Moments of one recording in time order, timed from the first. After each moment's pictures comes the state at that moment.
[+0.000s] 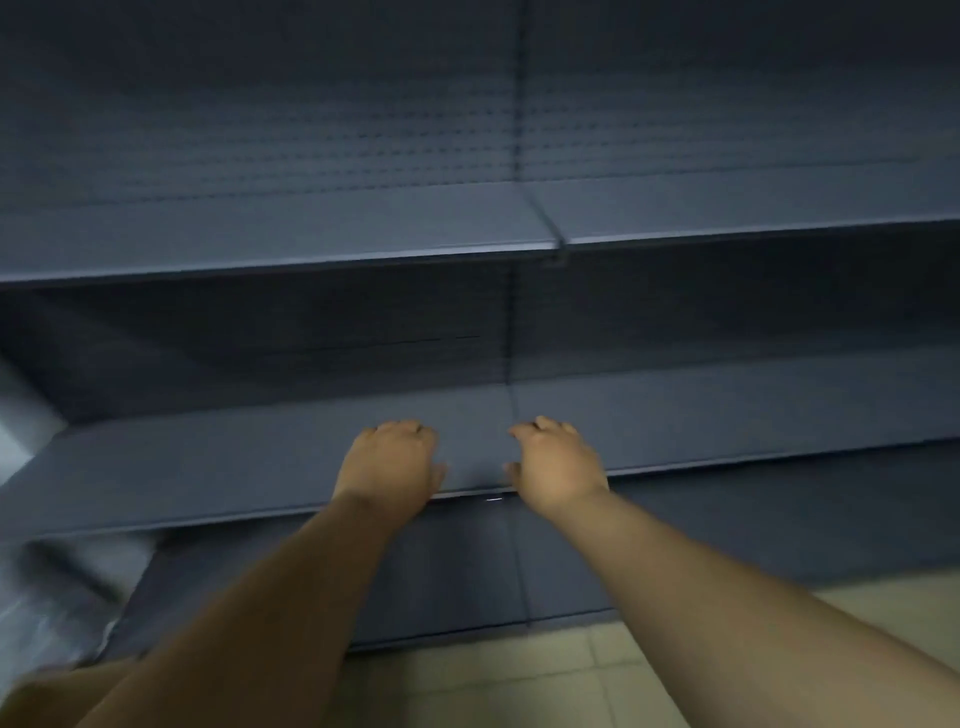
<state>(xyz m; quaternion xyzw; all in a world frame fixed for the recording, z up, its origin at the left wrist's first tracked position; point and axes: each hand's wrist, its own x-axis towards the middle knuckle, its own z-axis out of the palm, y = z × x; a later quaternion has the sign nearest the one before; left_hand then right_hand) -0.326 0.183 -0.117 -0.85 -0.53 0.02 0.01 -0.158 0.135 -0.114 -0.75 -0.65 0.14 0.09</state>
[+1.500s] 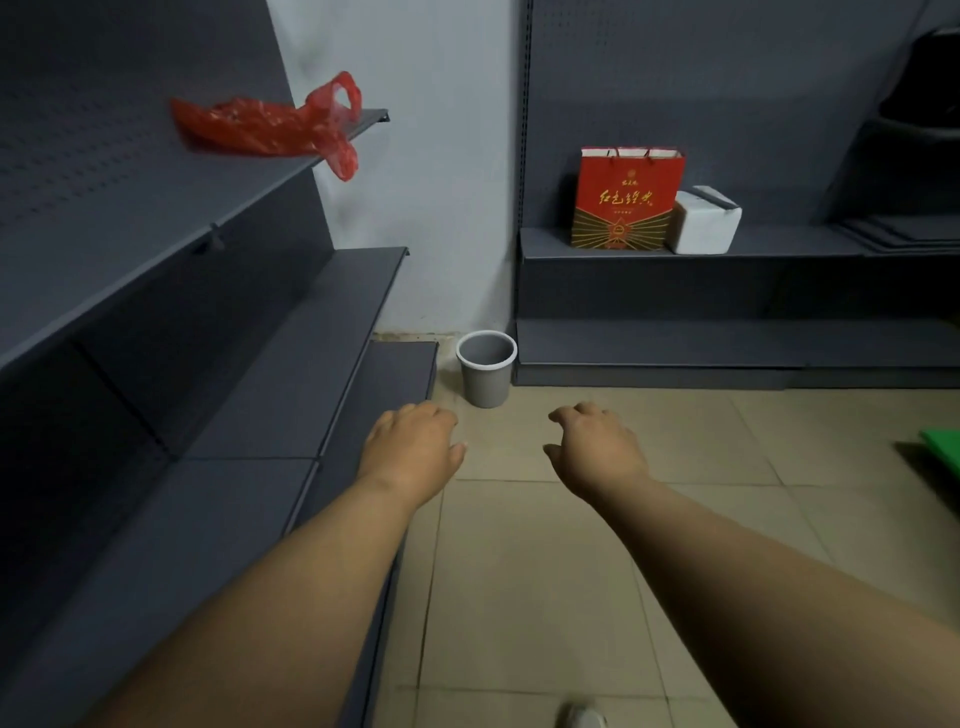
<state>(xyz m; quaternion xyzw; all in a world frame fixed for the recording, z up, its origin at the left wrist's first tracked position) 0.594 0.025 -0.115 -0.99 0.14 -0.01 -0.03 0.575 -0.161 -0.123 -0.99 0.06 0.03 0.12</state>
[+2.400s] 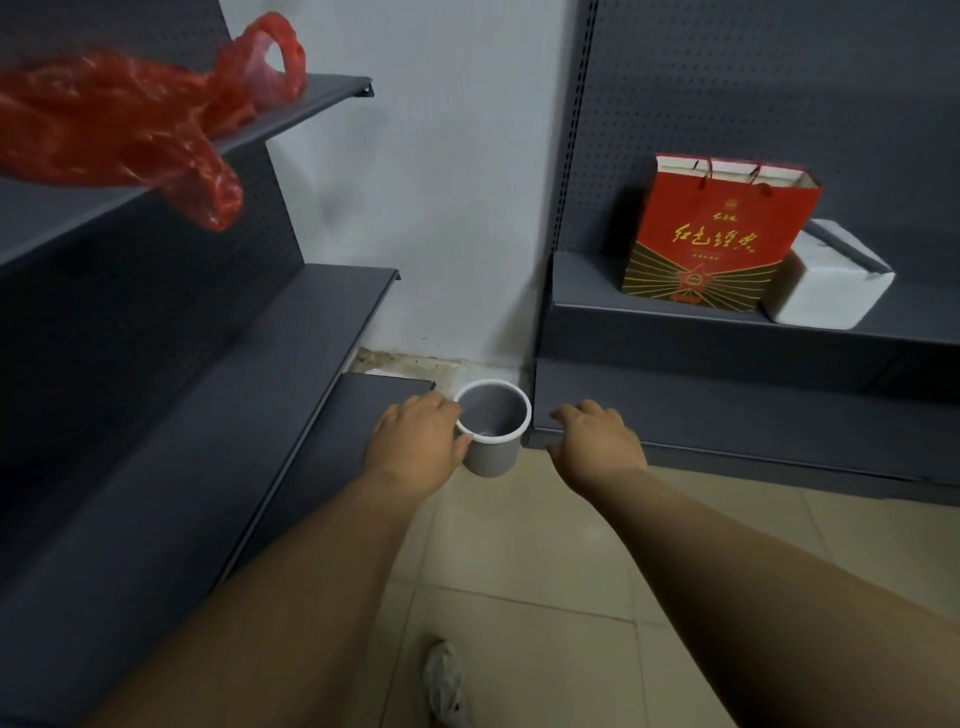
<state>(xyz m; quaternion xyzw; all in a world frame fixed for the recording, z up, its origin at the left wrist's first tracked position) 1.055 -0.070 -0.152 -0.99 0.09 0.00 -0.06 1.052 -0.254 -0.153 -0.99 0.02 0.08 0.12</state>
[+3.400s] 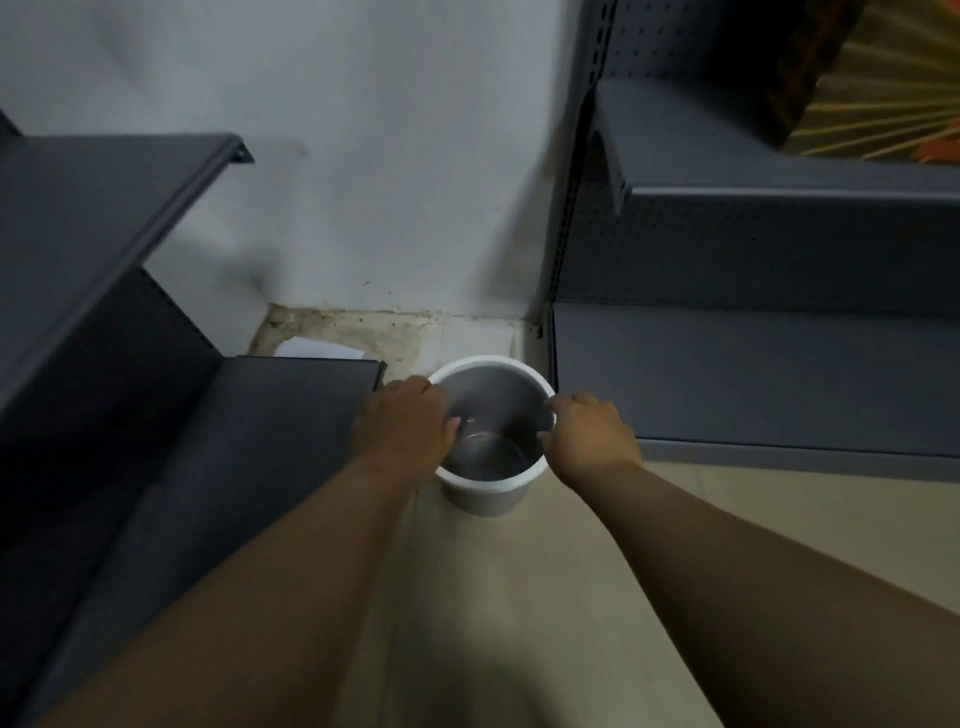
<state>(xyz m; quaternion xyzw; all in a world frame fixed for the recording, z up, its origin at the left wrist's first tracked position) 1.498 -0.087 -0.529 -0.99 0.08 0.07 -0.10 1.479 -0.263 -0.534 -0.97 0.09 0.16 0.17</state>
